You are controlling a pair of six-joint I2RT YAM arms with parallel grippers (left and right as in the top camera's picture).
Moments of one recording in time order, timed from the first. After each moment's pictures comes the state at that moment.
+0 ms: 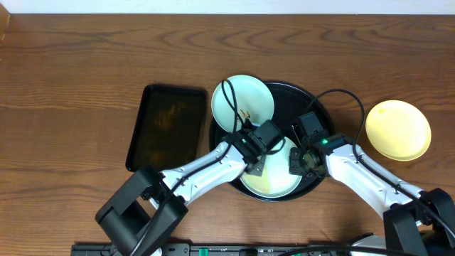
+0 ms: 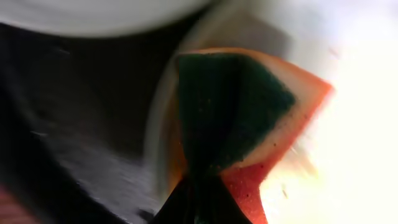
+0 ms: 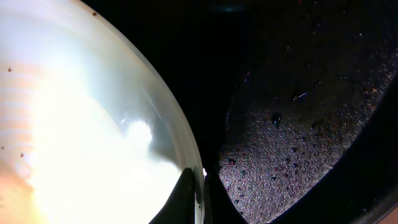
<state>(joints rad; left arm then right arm) -0.85 1.78 1.07 -0.65 -0.15 -0.59 0.42 1.54 0.76 -0.65 0.01 0.53</state>
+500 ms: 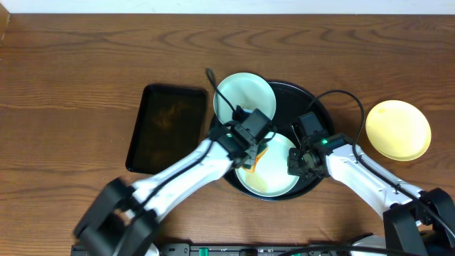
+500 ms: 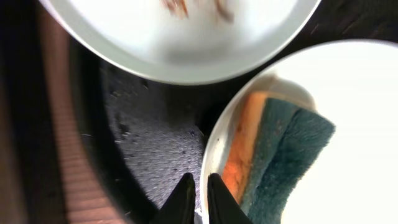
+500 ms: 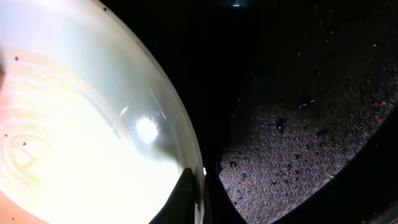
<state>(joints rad) -0.79 1.64 1.08 -0.66 -0.21 -0.53 0.42 1.54 0.76 -0.65 -0.02 0.54</state>
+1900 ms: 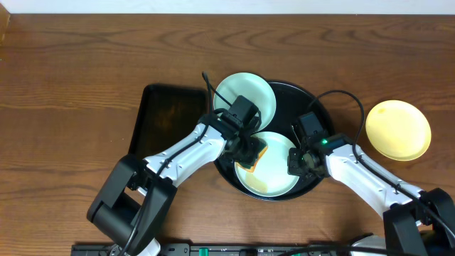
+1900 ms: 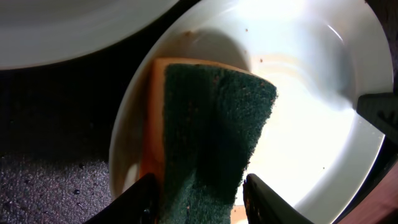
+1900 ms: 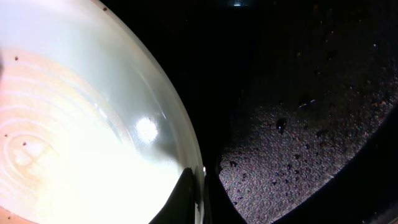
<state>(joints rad) -0.65 1.79 1.08 -0.60 0.31 -0.35 0.42 1.54 0.76 -0.66 -0.02 0.54</state>
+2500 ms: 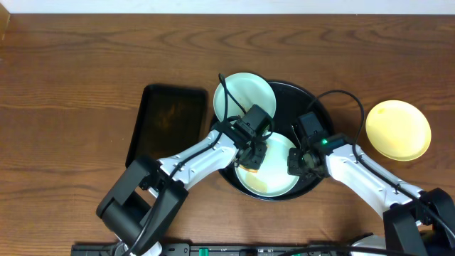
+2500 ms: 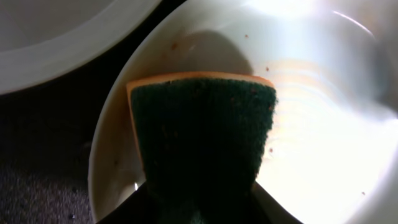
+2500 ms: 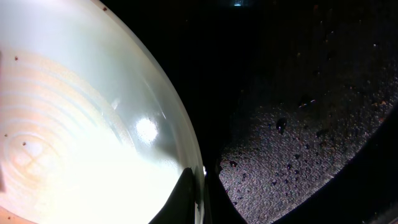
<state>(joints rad) -0.74 1.82 1.08 -0.55 0.14 -0.35 0.42 1.54 0.76 -0.66 -0.02 0.54</state>
